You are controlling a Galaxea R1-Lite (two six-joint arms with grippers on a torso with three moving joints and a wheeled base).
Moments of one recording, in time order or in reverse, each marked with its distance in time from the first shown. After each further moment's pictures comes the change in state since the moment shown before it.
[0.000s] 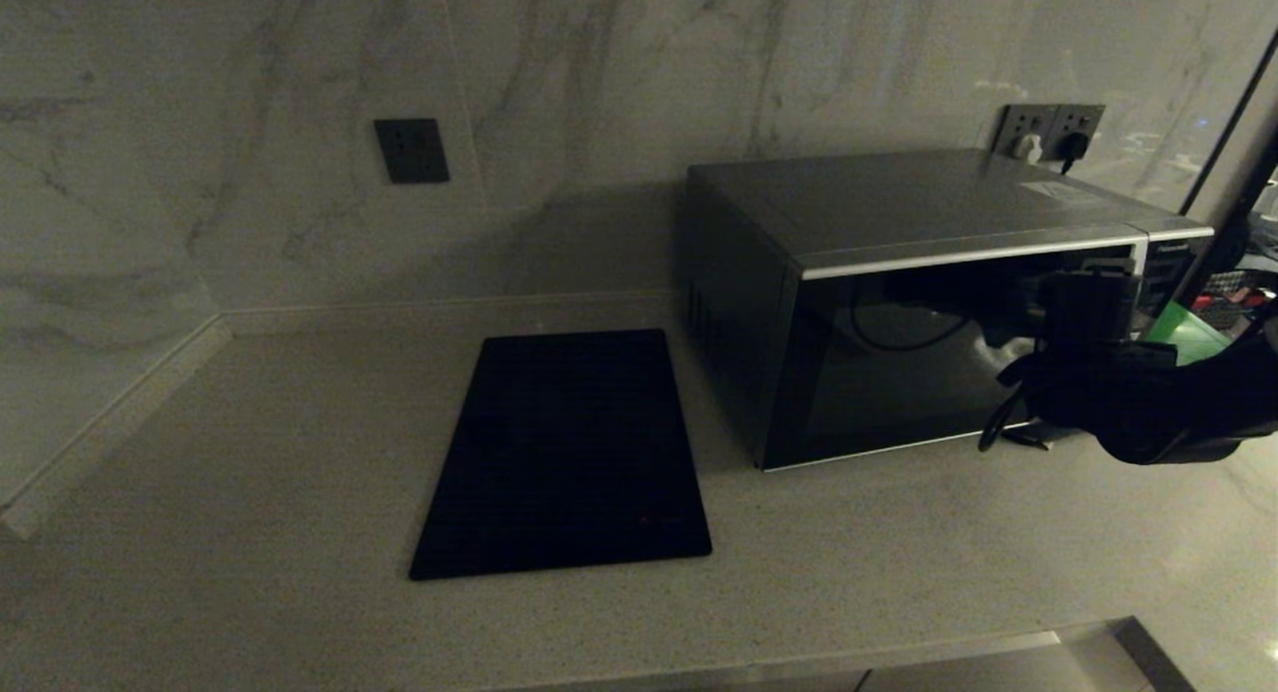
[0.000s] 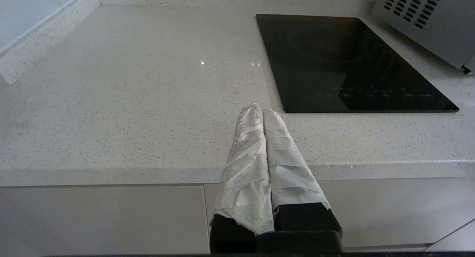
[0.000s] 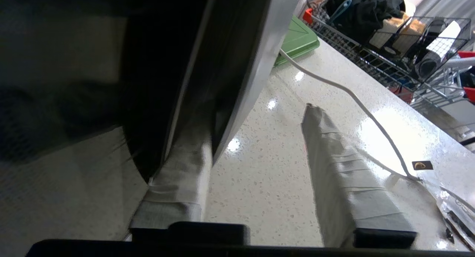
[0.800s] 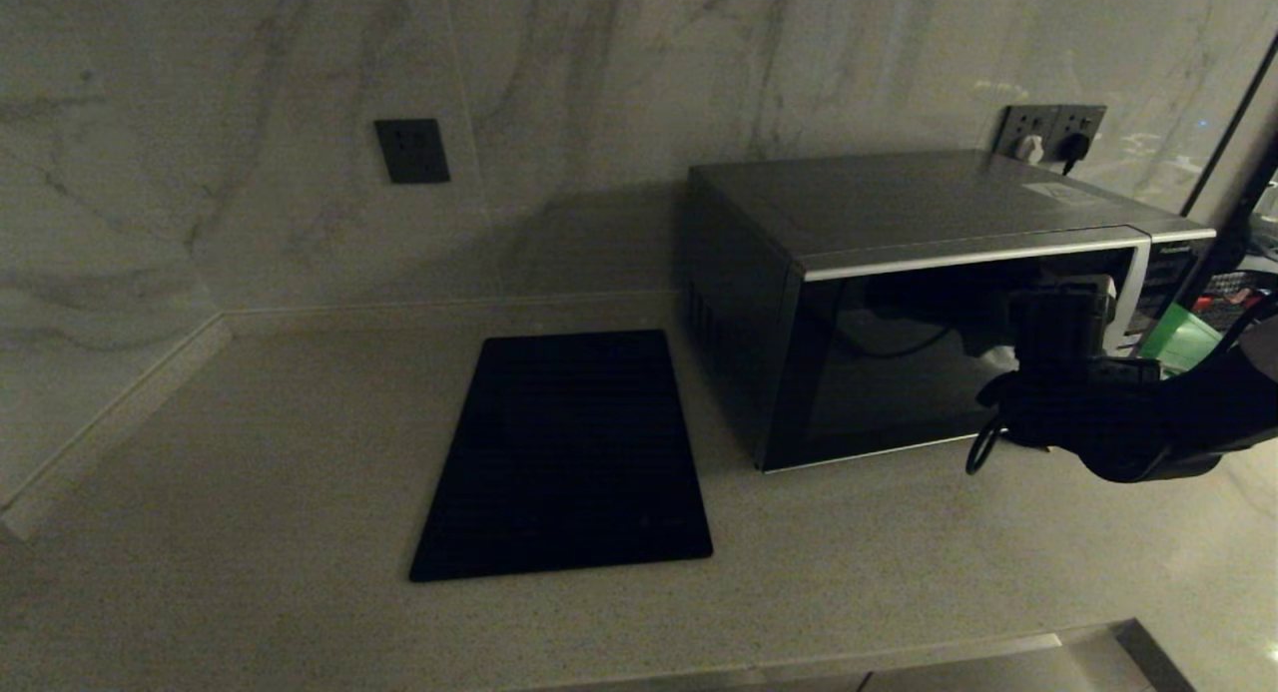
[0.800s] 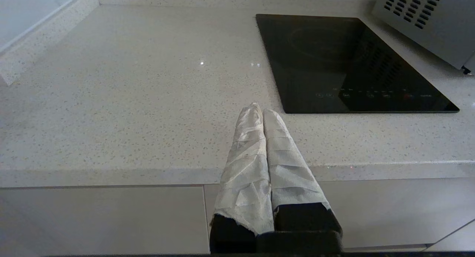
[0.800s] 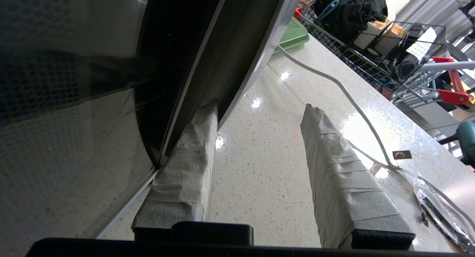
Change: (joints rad) left arm 0.000 0.000 0.000 0.000 0.000 0.000; right arm 0.043 0.002 0.056 0.009 -0.092 0.007
